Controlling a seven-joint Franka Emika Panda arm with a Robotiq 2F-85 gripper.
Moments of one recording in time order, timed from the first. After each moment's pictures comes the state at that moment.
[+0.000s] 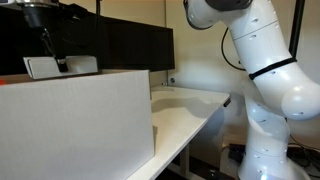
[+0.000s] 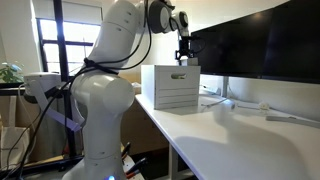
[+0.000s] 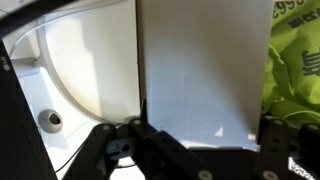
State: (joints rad) arm 0.32 0.39 0.23 -1.13 -0.24 1.49 -0.74
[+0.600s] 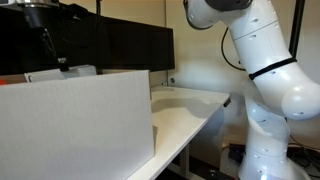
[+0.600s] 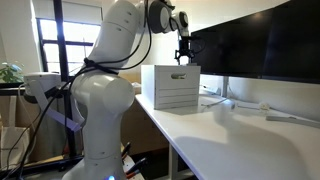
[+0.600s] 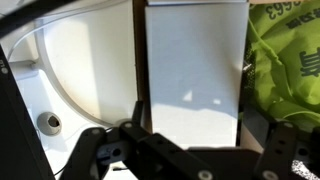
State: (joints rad) arm 0.32 0.39 0.23 -1.12 -0.24 1.49 -0.74
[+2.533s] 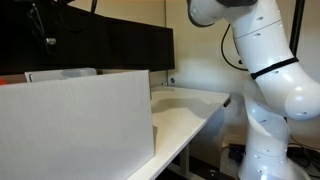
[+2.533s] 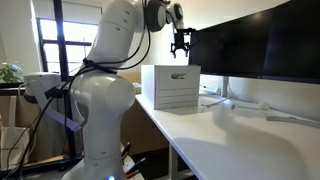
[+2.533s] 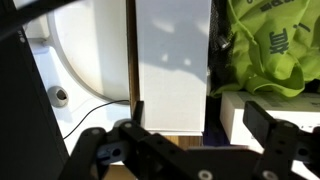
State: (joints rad) arm 0.37 0.36 0.23 -1.05 -0.24 1.45 -0.74
